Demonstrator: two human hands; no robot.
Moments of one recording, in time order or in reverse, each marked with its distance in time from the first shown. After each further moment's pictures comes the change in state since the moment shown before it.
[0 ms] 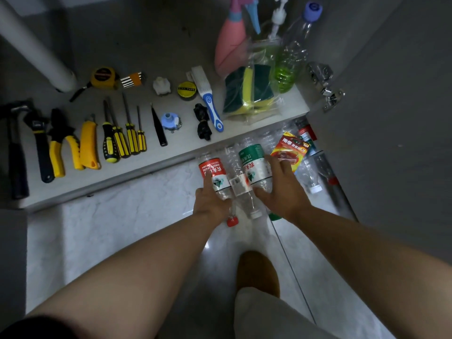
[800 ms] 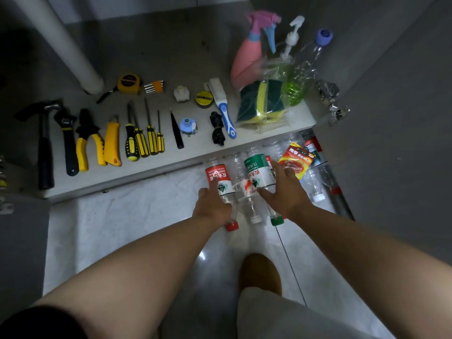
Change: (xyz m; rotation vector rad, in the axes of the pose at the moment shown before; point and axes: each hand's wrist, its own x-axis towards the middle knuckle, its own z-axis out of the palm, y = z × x) left_hand -0.019 -0.004 -0.030 0.142 -0.045 0.067; right_hand 0.004 -0.021 -0.003 -0.072 -0.094 0.116
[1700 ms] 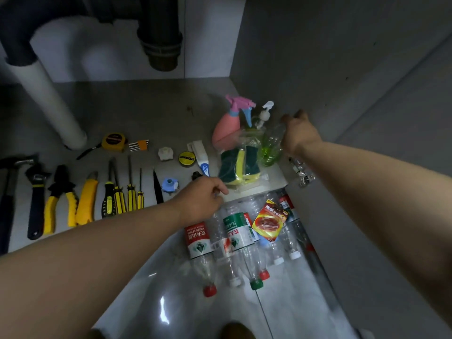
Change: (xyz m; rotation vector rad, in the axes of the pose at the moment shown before) left_hand 0.023 0.118 -0.109 0.116 -0.059 0.554; right_hand 0.130 -0.104 -0.226 -0.394 0.345 -0.042
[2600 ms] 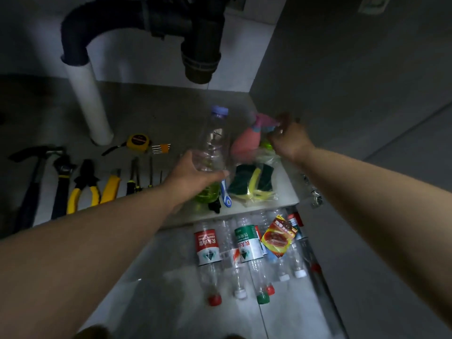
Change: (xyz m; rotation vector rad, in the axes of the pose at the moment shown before) left_hand -0.011 -0.011 -0.065 -0.501 0.428 -0.135; right_hand -0.015 -0.085 -0.017 0.366 0.049 -0.080
